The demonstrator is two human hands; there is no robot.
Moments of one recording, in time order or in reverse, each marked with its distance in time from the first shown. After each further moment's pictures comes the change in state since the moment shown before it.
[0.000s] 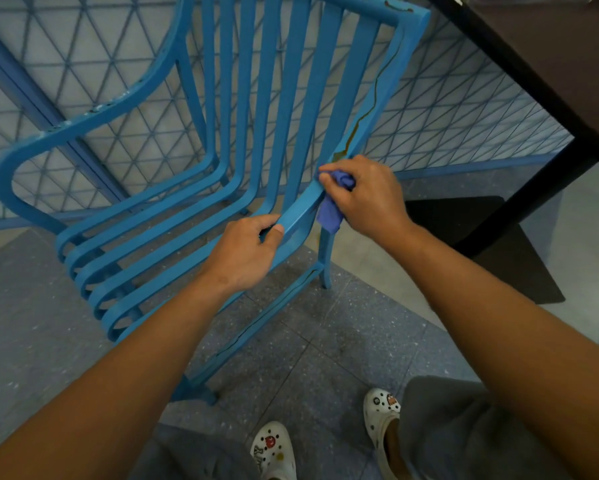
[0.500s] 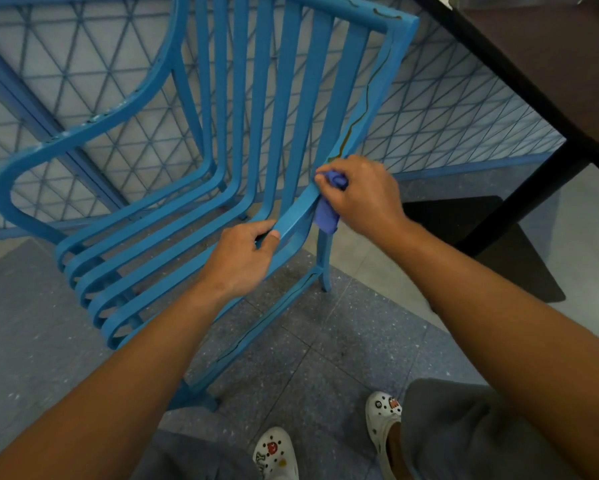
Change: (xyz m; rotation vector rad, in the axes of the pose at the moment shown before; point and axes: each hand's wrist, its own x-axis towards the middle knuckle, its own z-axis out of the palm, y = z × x) left_hand 0.000 0.003 0.000 -0.020 0.002 -0.028; right_hand 0.008 0.000 -0.006 -0.113 -0.017 -0.017
